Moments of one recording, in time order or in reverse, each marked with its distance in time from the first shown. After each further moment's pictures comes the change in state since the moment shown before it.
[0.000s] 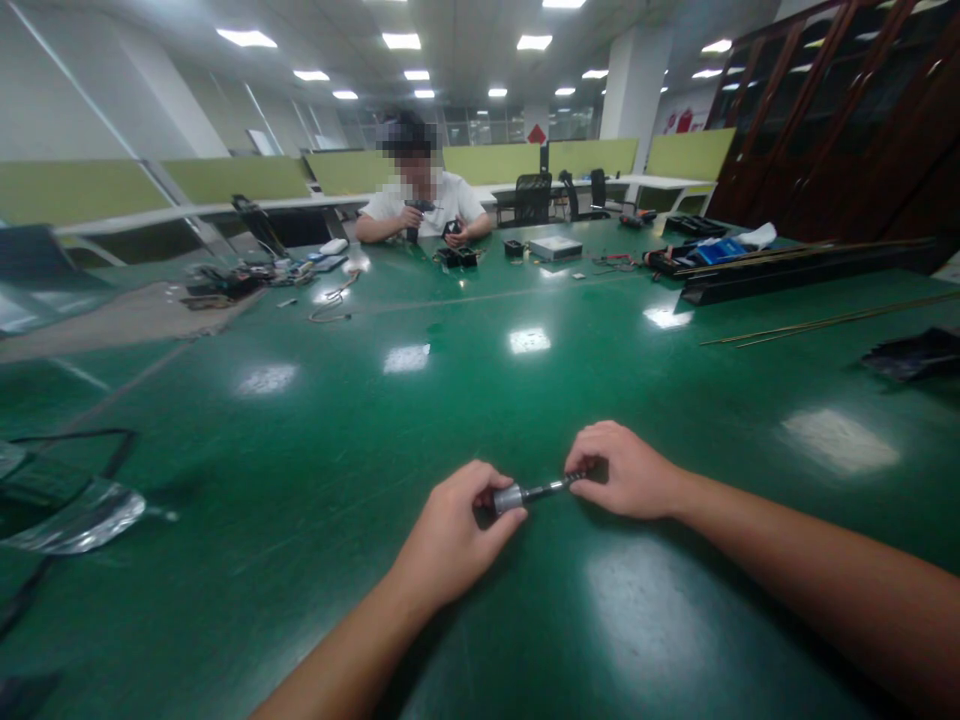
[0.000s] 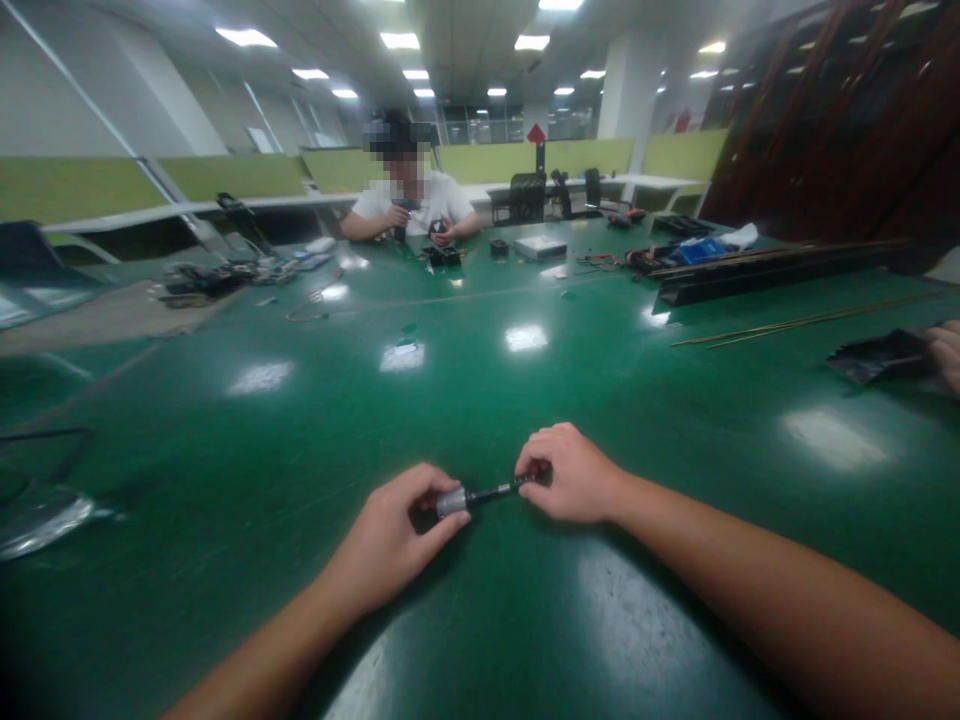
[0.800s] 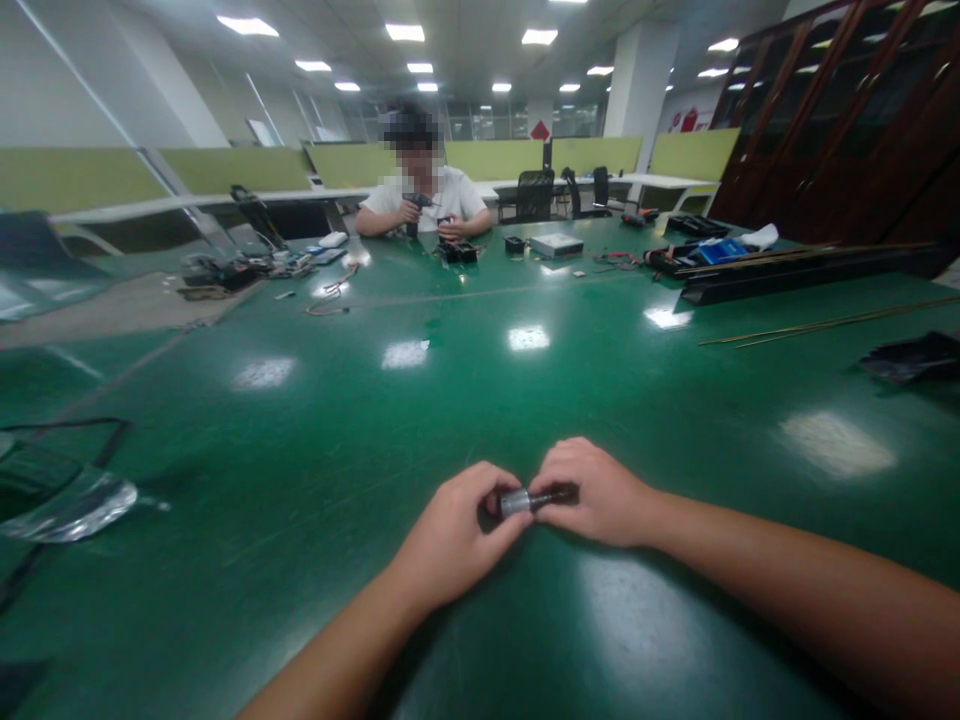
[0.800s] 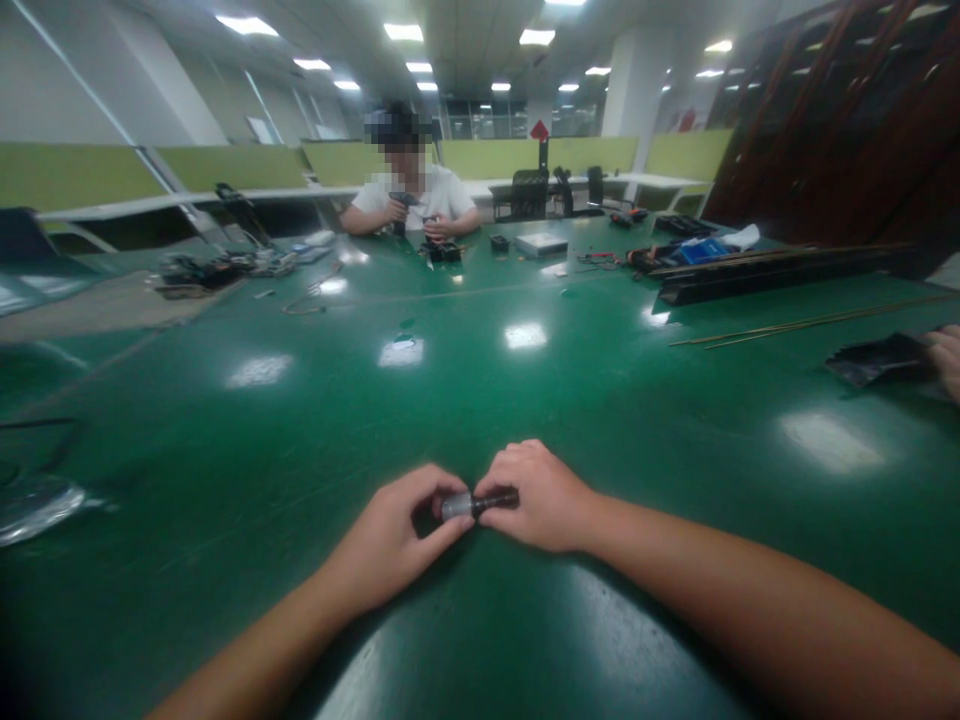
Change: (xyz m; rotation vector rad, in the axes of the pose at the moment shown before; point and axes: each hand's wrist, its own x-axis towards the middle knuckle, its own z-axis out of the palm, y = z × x) left_hand 0.001 0.006 0.005 -0.043 -0.084 0.043; right_hand 0.003 -0.020 0.023 0.082 0.001 -0.137
